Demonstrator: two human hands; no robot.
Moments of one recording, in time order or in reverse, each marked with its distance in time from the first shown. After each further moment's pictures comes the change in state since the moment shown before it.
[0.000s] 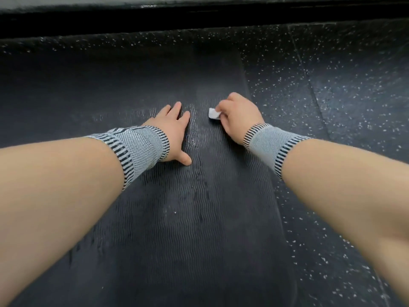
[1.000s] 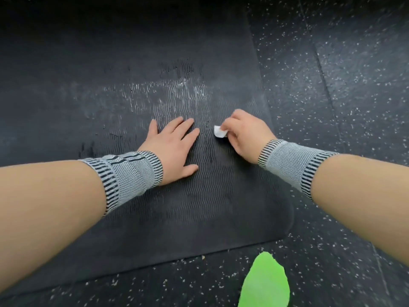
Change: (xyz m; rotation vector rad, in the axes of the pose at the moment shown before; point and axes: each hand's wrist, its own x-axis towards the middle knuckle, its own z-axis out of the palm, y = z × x) left_hand -0.109 0.008 0.103 0.102 0.144 0.231; right_hand -0.138 -0.049 0.008 0.056 -0.116 -0.124
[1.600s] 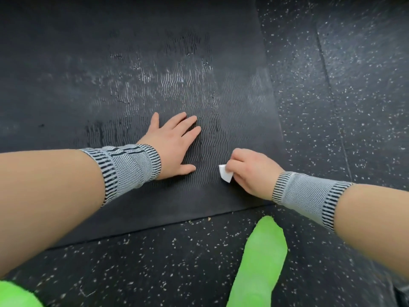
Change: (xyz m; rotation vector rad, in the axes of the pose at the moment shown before) left_hand -0.049 0.003 0.035 -0.003 -0.012 0.113; right_hand -0.113 -0.060 0.019 -0.005 -0.179 -0.221
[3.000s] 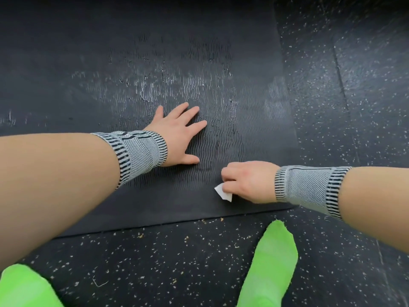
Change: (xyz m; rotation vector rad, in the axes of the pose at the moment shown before) left_hand -0.011 -0.028 -0.003 -0.031 0.013 -0.081; right_hand 0.025 -0.017 0.004 -0.149 -0.217 -0.457
